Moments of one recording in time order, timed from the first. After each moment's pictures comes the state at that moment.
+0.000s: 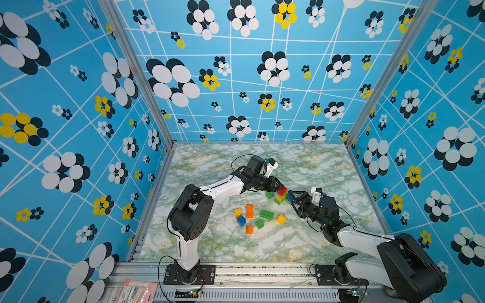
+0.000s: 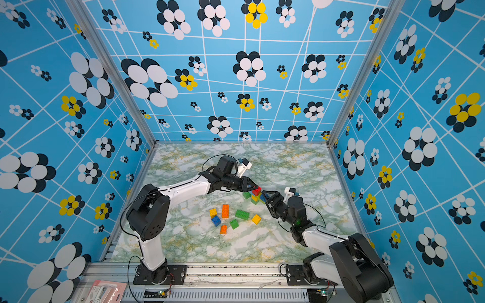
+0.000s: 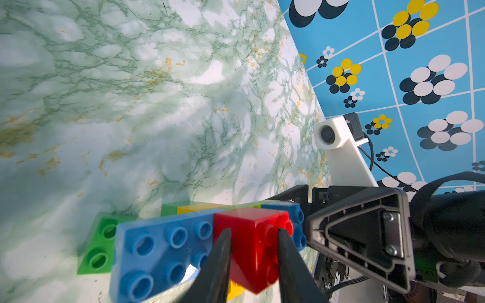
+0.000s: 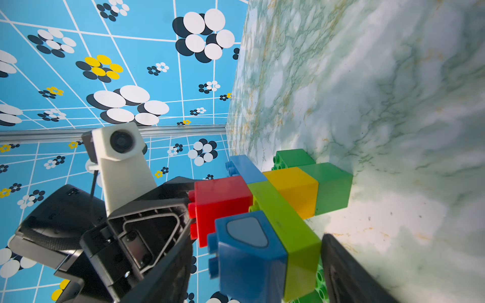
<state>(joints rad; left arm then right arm) -0.65 1.89 1.32 -0.14 0.65 -0.48 0.39 1.24 0.22 0.72 -0.29 1.37</state>
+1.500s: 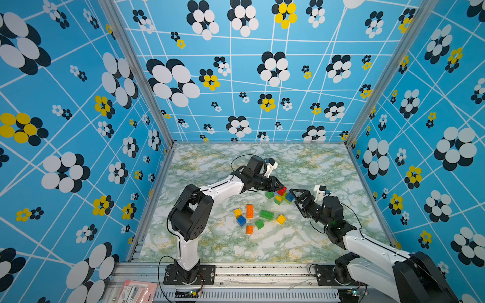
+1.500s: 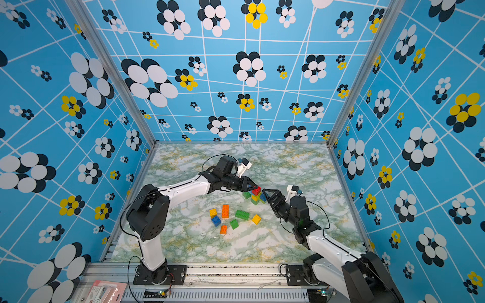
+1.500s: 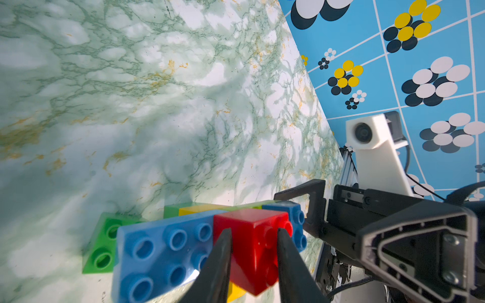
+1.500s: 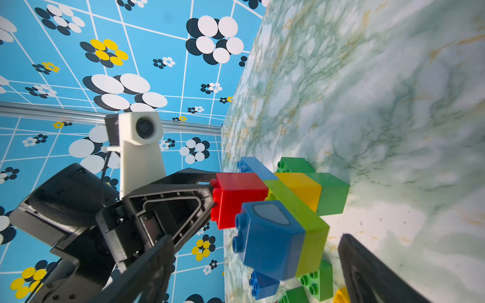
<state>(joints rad) -0.65 1.89 1.32 -0.14 0.64 -0.48 0.39 1.00 0.26 0.42 -0.23 1.17</state>
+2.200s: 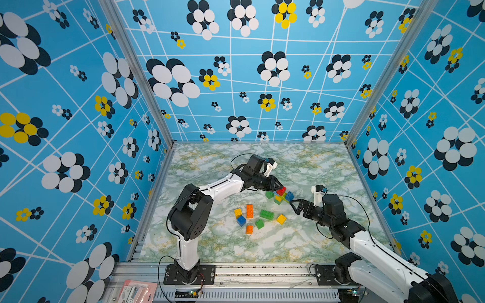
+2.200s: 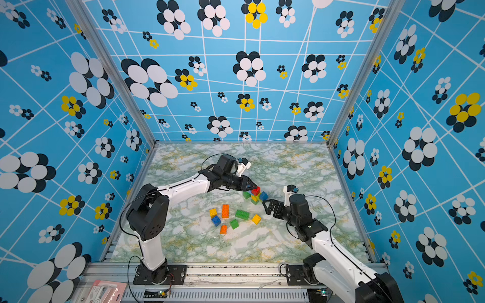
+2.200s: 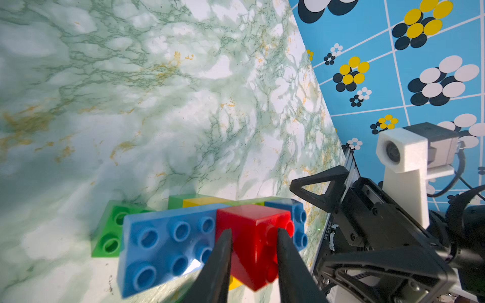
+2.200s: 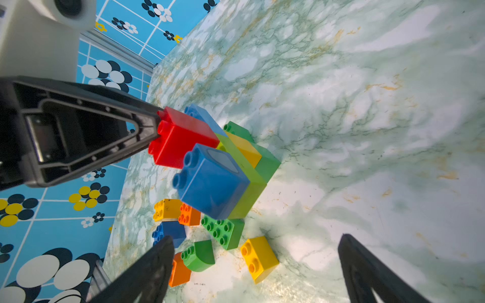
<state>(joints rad) -0.64 1.89 1.36 -0.22 0.64 -0.47 0.39 0.91 0.35 -0.03 -0.22 0.65</state>
